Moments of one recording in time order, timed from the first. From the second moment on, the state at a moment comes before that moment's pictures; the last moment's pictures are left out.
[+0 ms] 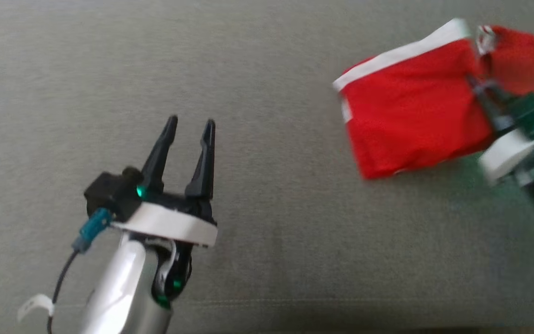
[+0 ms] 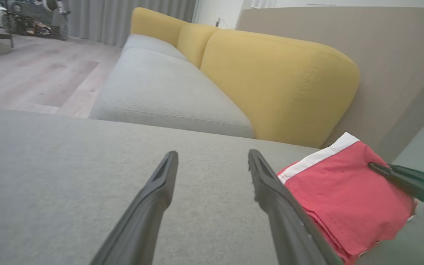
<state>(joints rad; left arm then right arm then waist) -0.23 0.04 -0.33 0.11 -0.34 -0.01 -0.25 -0.62 -0.49 0.42 0.60 0.02 0.13 -0.19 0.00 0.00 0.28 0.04</state>
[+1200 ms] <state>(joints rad) -0.44 0.04 -0.28 0.12 -0.30 -0.05 -0.26 -0.71 -0.63 0.06 0.43 0.28 0.13 0.05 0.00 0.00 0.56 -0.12</state>
